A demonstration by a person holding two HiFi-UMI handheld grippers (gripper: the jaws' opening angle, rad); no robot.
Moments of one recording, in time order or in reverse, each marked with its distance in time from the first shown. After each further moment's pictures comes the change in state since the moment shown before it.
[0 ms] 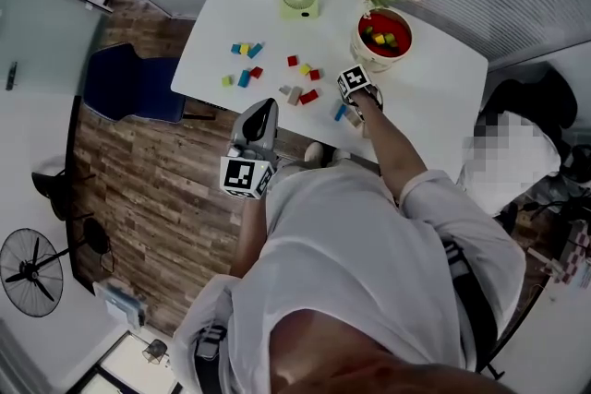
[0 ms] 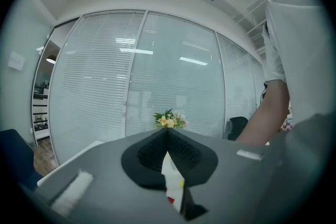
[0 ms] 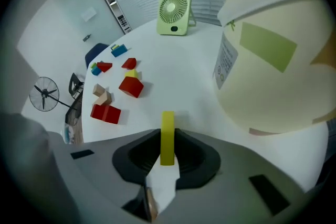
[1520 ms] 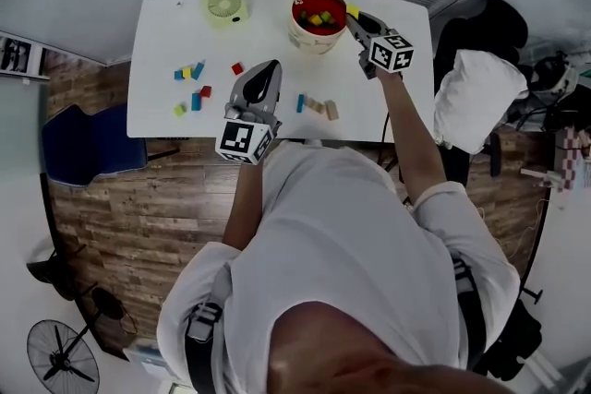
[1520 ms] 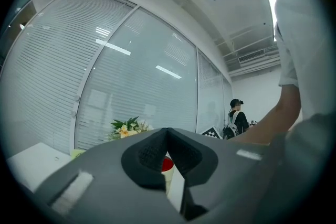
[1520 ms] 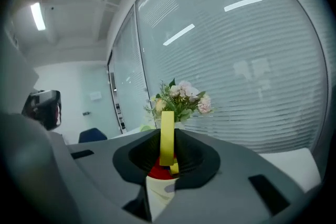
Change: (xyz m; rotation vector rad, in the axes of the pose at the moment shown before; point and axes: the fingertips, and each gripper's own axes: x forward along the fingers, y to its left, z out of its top) left arm 0.109 -0.063 0.017 -0.063 -0.130 -0.391; right arm -0.295 -0.113 0.064 0.098 -1.067 -0.086
